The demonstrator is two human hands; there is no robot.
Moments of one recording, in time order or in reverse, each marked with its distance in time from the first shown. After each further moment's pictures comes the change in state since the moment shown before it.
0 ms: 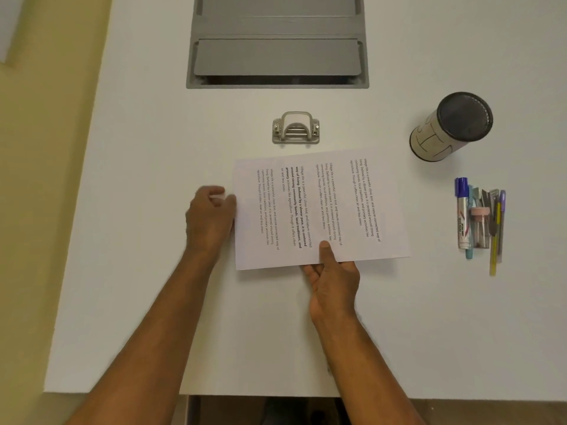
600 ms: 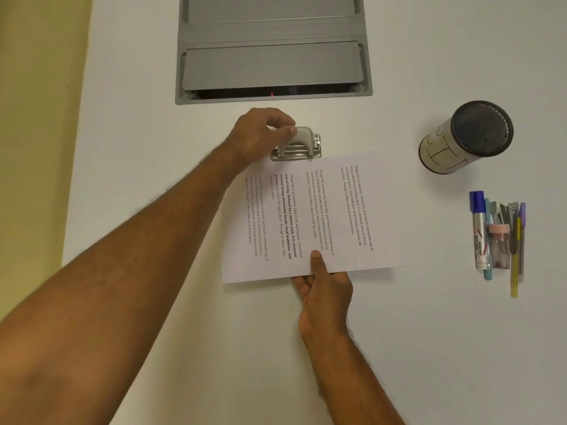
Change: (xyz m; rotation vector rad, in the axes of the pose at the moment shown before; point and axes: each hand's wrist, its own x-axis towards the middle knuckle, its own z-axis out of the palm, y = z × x) left_hand 0.111 0.143 0.072 0.353 -0.460 0.494; right_hand 0.013 0.008 0.038 0.054 0.055 0.058
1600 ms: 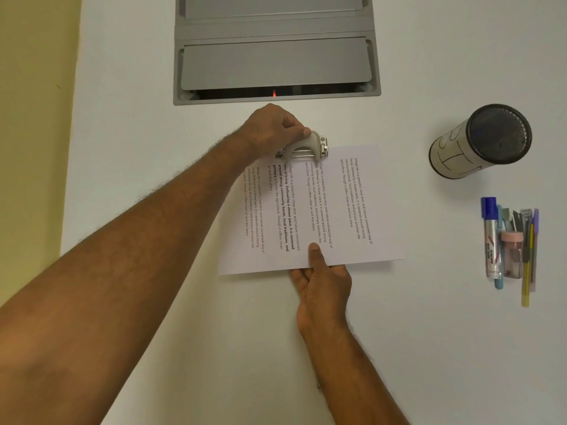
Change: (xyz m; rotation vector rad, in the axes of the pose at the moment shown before) left_hand 0.025 0.012 0.000 0.080 -0.186 -0.053; right_hand 0.012 0.001 0.029 0.014 0.013 0.027
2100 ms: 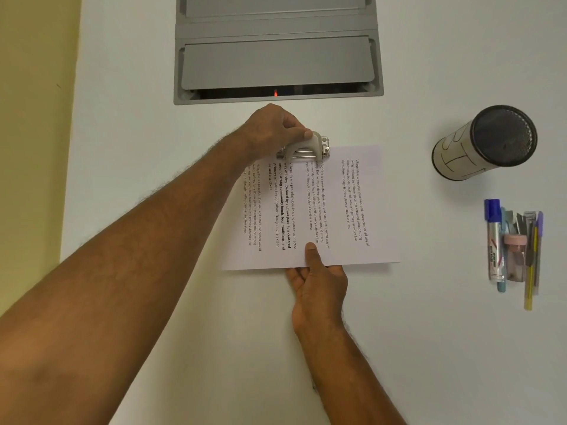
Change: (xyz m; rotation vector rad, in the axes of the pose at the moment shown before) left_hand 0.005 -0.005 -0.001 -0.003 -0.014 -0.017; right_hand 0.001 0.005 0.006 0.006 0.011 0.019
